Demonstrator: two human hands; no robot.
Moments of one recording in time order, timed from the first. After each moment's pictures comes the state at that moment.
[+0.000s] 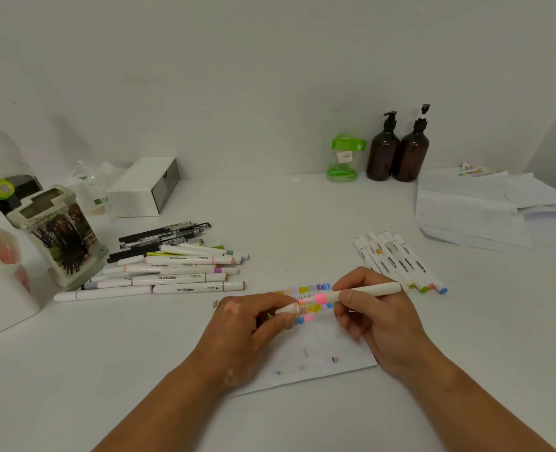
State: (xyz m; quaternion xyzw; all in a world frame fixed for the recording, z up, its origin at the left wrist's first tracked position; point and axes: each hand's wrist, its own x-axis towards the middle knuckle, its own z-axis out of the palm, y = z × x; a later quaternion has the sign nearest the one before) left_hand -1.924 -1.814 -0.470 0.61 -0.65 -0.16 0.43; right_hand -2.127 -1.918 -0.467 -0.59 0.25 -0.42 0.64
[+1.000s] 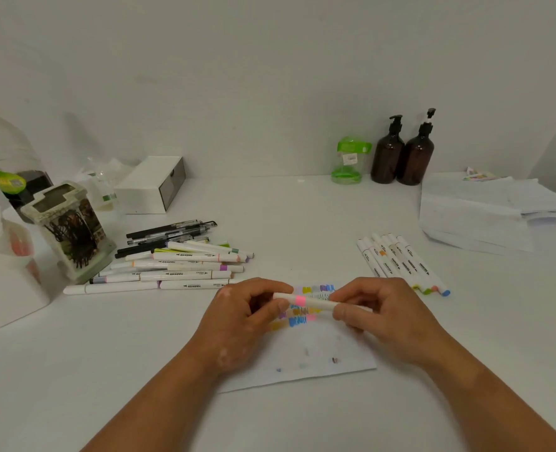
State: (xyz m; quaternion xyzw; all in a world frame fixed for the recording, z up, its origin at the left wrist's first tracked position) left_hand -1.915 -1.817 -0.466 0.62 -0.57 -0.25 0.49; right_hand -2.145 -1.919 -0.445 -0.78 0.34 -0.28 0.44
